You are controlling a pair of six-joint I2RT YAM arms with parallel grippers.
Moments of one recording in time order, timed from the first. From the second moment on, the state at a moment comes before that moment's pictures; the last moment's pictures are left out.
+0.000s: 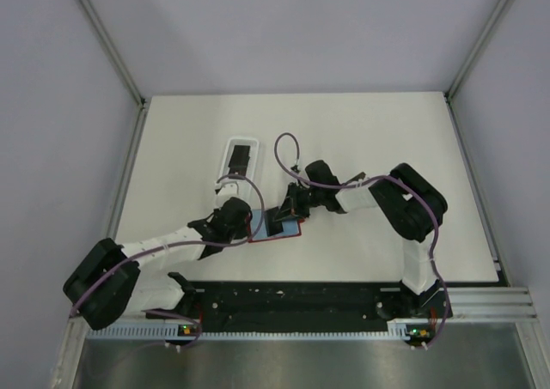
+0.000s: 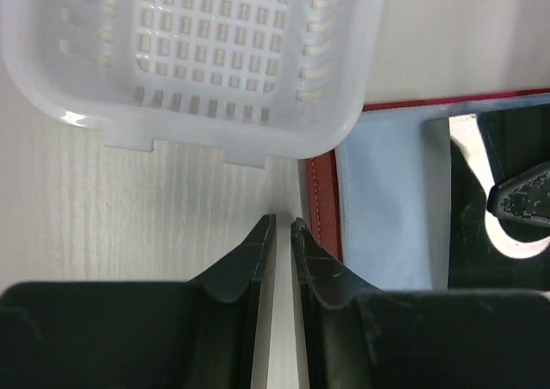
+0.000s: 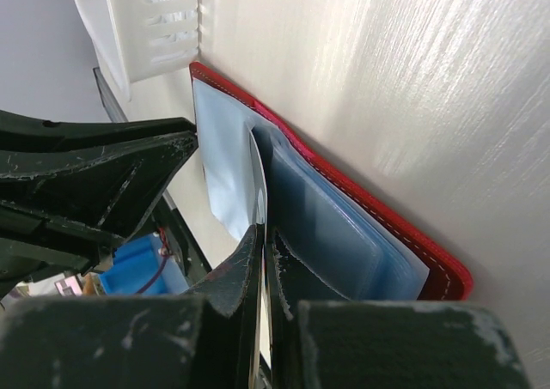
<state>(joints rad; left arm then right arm) -0.72 1.20 0.43 -0.11 -0.38 -0.70 0.67 1.97 0.93 0.30 -0.67 0.86</state>
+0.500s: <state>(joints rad) -0.72 1.34 0.52 -0.07 -0.36 -0.66 0.67 1.95 0.92 0.26 -0.65 0.83</state>
